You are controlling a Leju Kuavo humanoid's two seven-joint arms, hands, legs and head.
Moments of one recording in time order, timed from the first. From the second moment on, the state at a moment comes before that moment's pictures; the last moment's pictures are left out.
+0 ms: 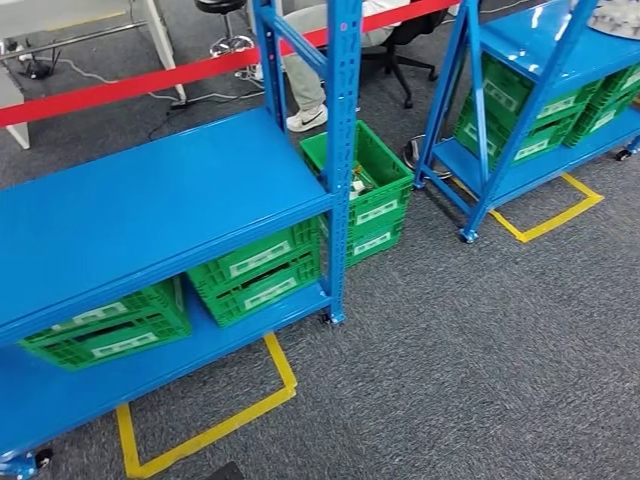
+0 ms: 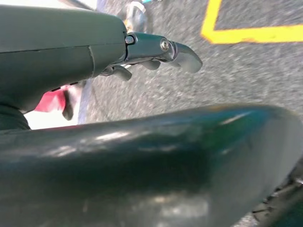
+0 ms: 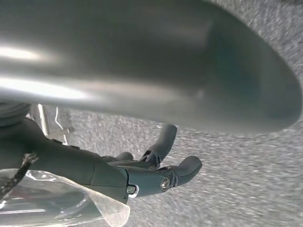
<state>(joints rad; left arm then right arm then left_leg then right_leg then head) -0.05 -0.10 -0.02 -0.40 -0.93 0.22 0.14 0.00 0.09 -0.76 -0.27 1.35 -0.25 -0.15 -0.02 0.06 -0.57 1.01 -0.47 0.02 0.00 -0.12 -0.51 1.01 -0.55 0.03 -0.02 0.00</state>
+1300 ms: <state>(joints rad) -0.03 -0.11 -0.03 -0.42 -0.93 0.22 0.17 -0.01 0.08 -0.75 -0.24 1.33 -0.28 -0.13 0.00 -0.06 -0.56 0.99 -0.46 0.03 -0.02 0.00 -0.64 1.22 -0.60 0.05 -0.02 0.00</state>
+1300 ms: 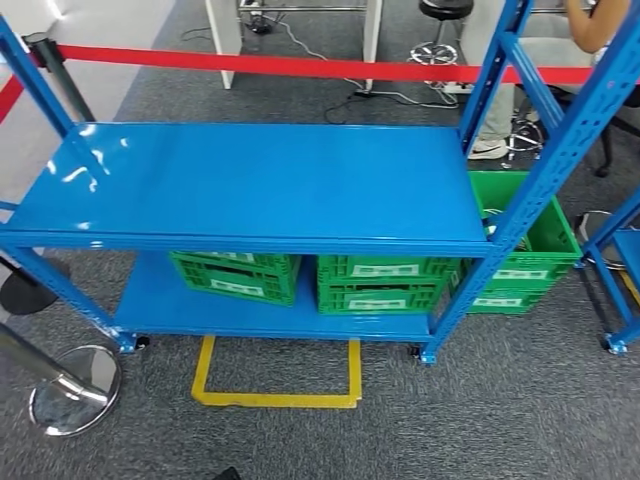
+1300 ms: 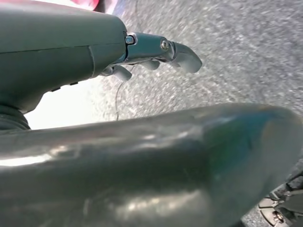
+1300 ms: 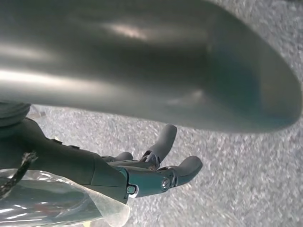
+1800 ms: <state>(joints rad) -0.01 -0.10 -0.03 -0.43 -0.85 0.22 0.16 0.01 0.10 -0.73 -0.26 1.20 -0.23 -0.10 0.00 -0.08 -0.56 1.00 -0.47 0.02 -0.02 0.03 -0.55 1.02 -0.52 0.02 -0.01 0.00</state>
